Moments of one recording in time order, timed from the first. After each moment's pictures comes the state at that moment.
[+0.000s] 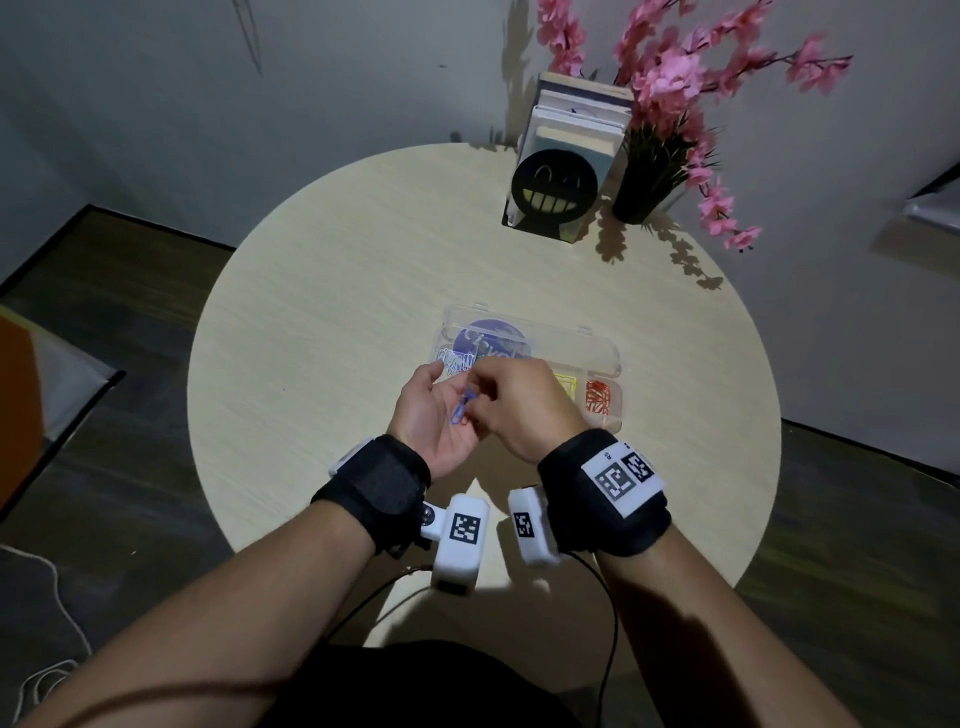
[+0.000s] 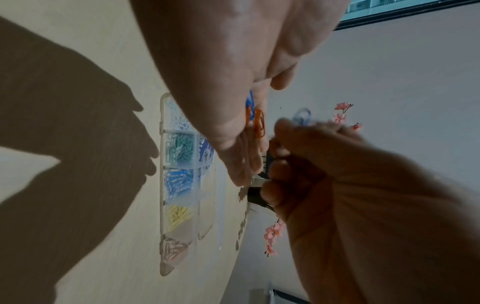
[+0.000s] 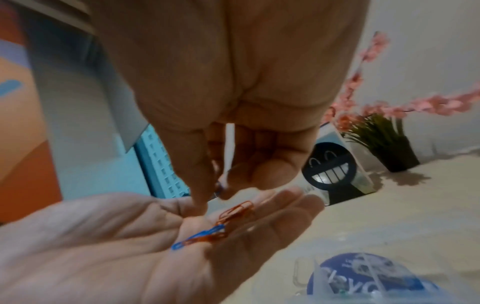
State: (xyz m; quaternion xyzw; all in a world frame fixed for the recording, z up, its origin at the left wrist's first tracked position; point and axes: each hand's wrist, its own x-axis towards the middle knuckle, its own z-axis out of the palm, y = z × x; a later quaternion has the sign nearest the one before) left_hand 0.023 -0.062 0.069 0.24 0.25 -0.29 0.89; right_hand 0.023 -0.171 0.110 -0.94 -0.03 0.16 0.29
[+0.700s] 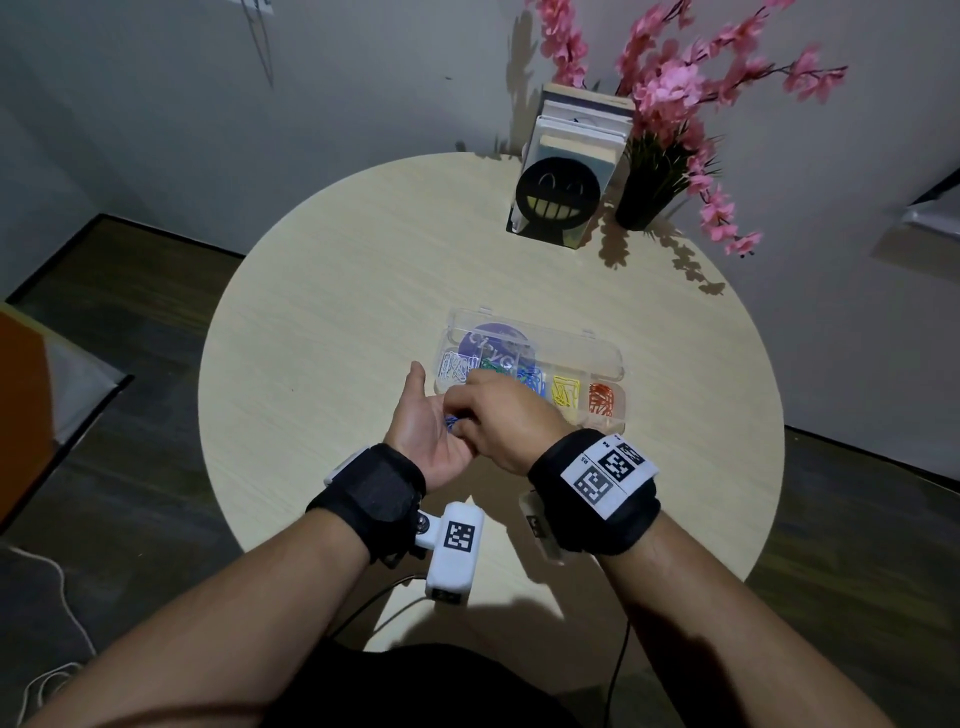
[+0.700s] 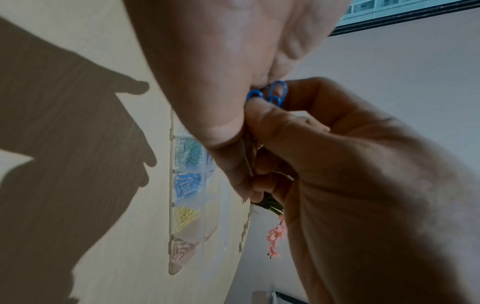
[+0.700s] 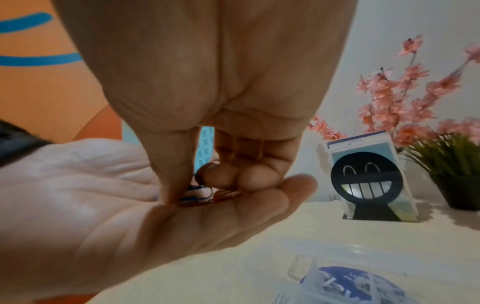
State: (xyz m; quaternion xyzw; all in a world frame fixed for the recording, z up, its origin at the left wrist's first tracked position) left_hand 0.010 -0.053 0.074 0.27 0.27 -0.31 0.87; right_hand 0.015 -0.160 0.107 -0.94 -0.21 0.17 0.20
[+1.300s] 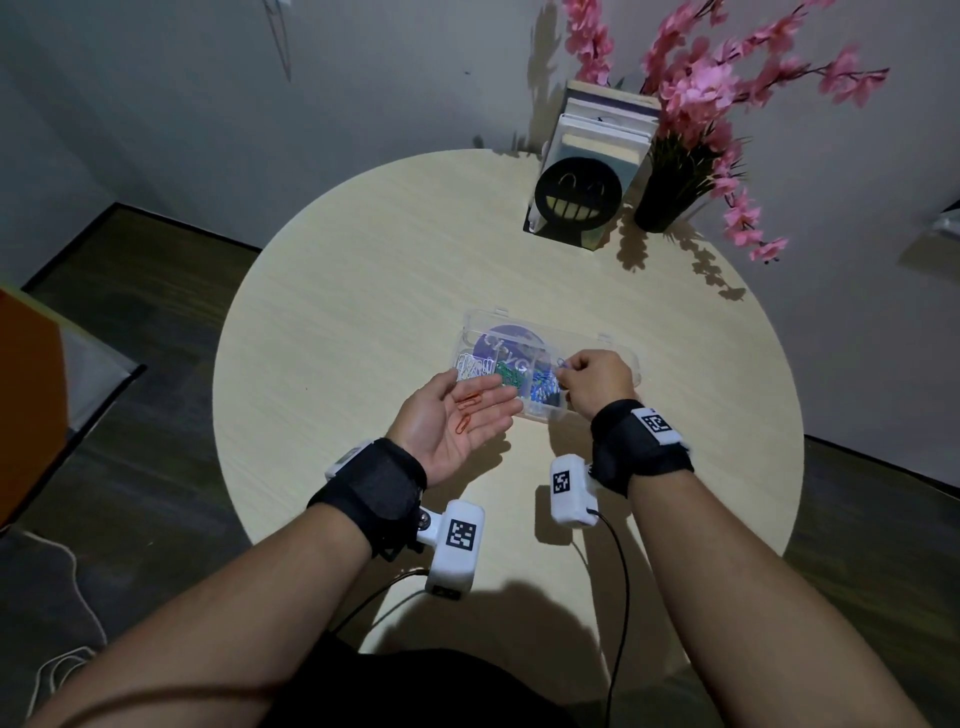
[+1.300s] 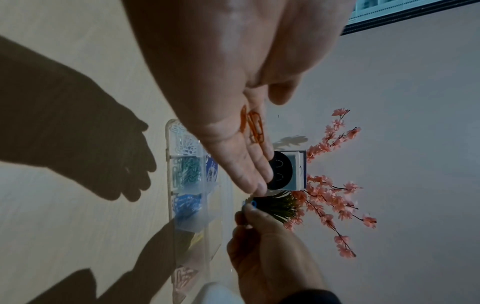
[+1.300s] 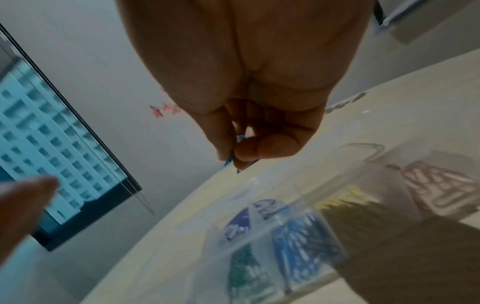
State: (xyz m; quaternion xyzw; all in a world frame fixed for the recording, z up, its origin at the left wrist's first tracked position) left_hand 0.026 -0.037 0.055 0.30 0.24 -0.32 0.86; right_hand 0.077 -0.232 0.040 -0.90 0.22 0.09 0.36
